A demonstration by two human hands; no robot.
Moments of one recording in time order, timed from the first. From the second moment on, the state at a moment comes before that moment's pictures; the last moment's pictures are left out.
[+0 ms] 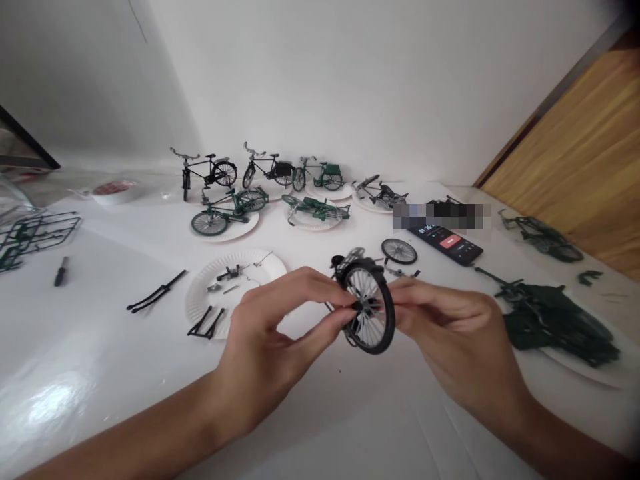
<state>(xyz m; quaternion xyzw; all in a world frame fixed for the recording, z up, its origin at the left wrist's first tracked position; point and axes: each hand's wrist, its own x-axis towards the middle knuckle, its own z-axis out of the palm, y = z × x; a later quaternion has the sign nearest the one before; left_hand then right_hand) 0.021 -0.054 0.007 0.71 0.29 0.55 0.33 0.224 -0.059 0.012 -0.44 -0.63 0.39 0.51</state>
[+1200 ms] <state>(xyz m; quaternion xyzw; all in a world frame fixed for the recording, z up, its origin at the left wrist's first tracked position) 0.006 -0.059 0.022 0.83 0.28 0.48 -0.01 0.234 -0.068 0.009 -0.34 -0.77 0.34 0.42</state>
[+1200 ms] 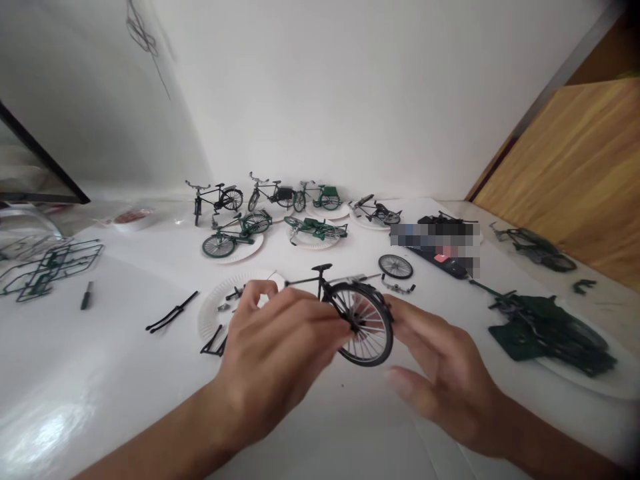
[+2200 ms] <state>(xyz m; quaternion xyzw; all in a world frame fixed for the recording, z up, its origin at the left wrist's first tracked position) 0.003 -0.028 0.006 0.42 0.25 0.52 0.70 0.236 -0.053 -0.003 -0.38 -0.83 0.24 0.34</state>
